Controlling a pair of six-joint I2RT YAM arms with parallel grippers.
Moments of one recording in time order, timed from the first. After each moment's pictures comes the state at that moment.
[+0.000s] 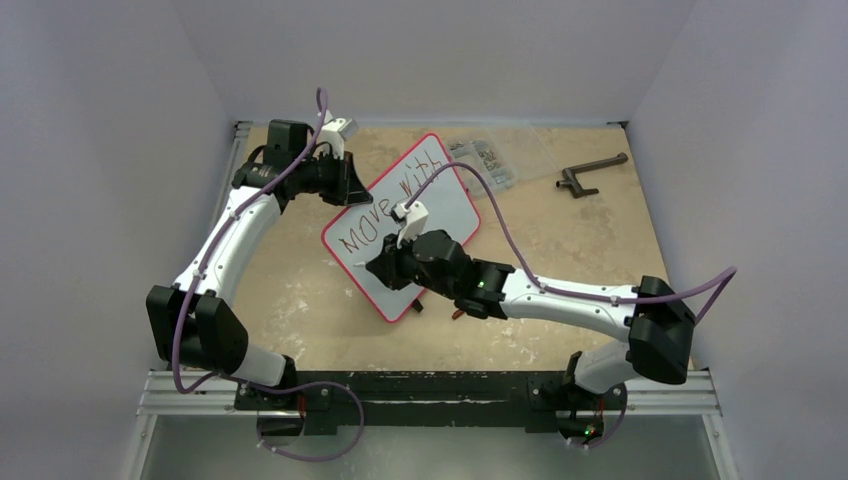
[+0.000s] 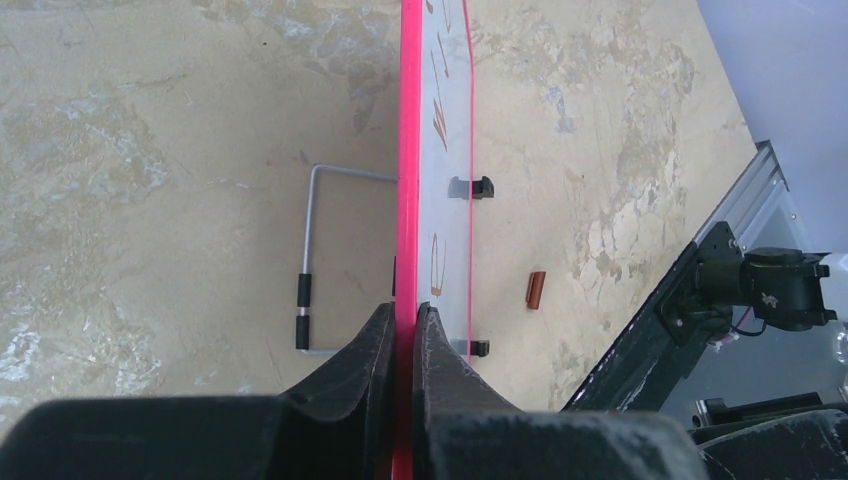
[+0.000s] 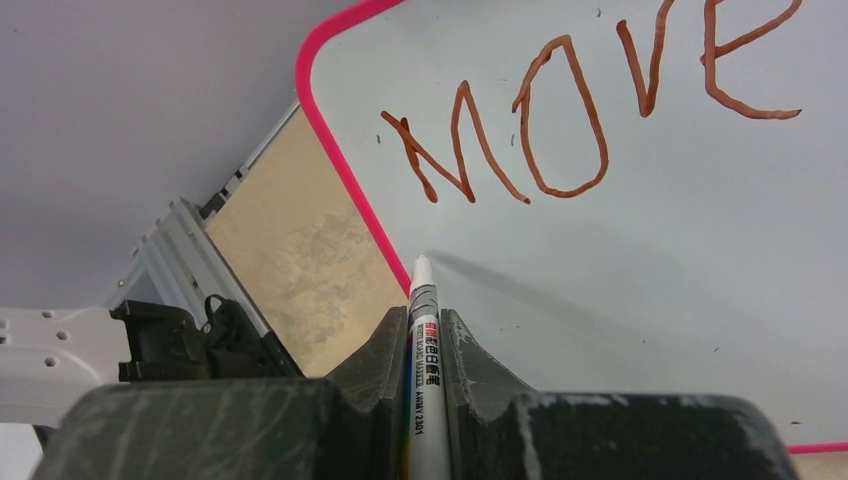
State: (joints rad) left arm -0.19 1.47 1.38 -0.66 0.64 -0.05; right arm 1.14 1.45 1.03 0.11 0.19 0.52
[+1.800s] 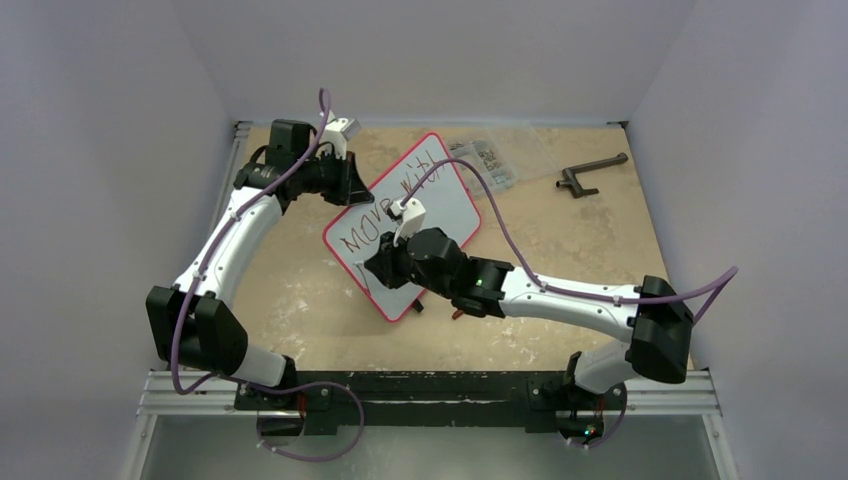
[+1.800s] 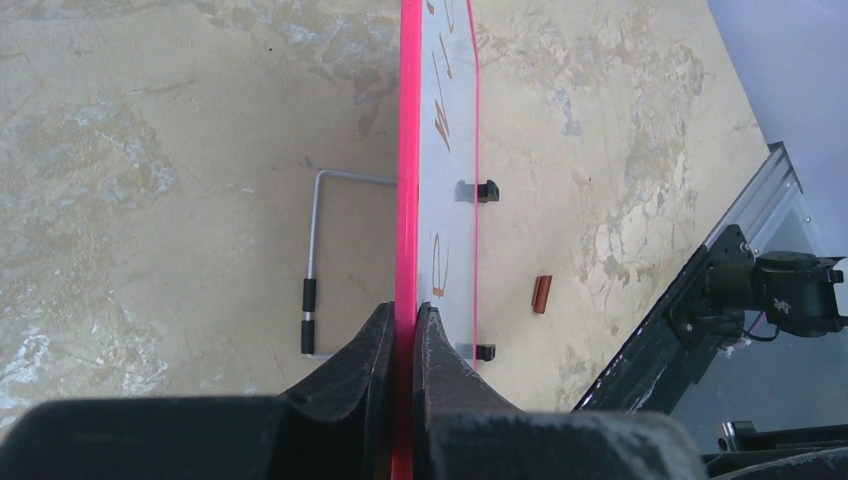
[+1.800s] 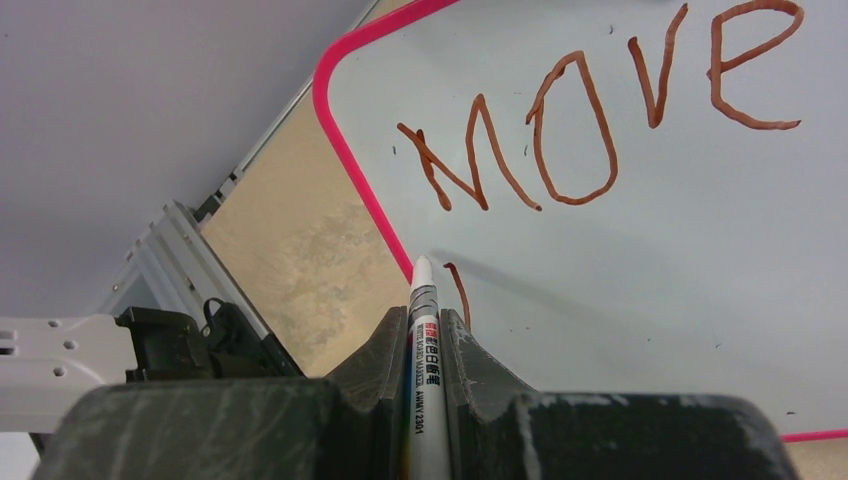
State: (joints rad) left arm -0.21 1.46 1.38 -0.65 0.61 -0.05; right arm 1.15 1.46 1.09 0.03 0.23 0.52
